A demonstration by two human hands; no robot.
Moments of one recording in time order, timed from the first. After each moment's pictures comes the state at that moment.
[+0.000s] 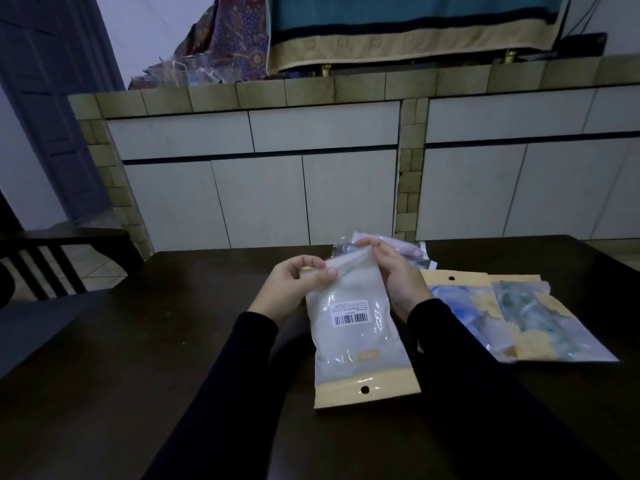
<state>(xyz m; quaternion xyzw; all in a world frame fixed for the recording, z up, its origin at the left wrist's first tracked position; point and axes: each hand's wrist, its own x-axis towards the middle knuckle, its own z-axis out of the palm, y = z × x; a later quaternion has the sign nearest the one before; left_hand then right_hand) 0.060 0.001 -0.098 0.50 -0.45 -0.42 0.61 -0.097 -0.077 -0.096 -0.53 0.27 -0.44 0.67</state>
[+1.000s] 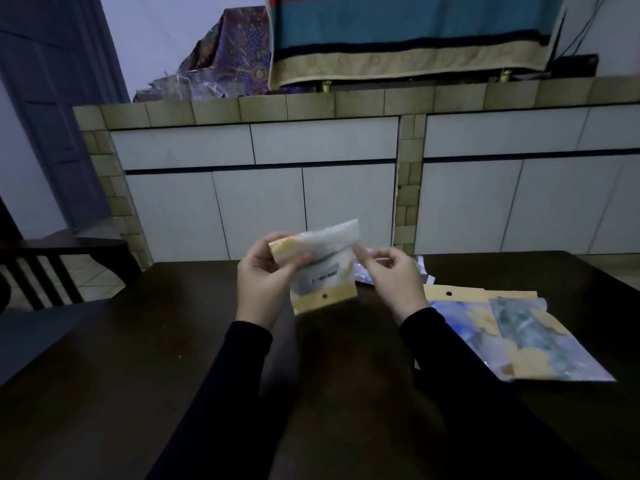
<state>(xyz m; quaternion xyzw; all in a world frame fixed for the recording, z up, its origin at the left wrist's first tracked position) 0.065 0.007 -0.075 0.41 -0.49 -0.18 0.75 -0.096 -0.073 -0.076 -0.63 0.41 -0.48 0.45</state>
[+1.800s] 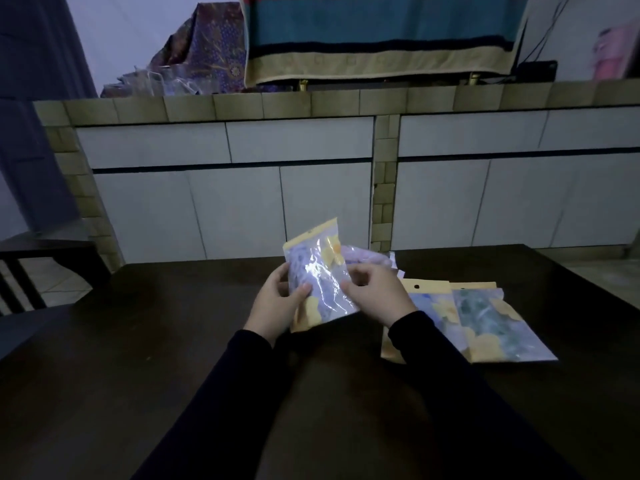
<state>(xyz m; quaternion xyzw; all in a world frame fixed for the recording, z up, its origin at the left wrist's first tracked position) 0.049 -0.024 -0.124 0.59 -0.43 -0.35 0.59 -0.123 -0.069 -0.086 -0.75 0.45 -0.34 0.36</state>
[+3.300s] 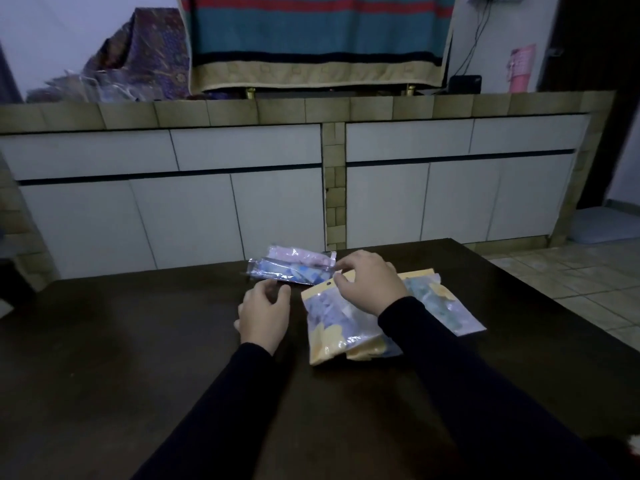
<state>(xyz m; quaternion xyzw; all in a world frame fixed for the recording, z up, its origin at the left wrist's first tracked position) -0.049 -0.036 -0.129 0.76 -0.42 -0.13 0.48 -0.217 -0.079 -0.074 -0.82 0.51 -0.25 0.06</state>
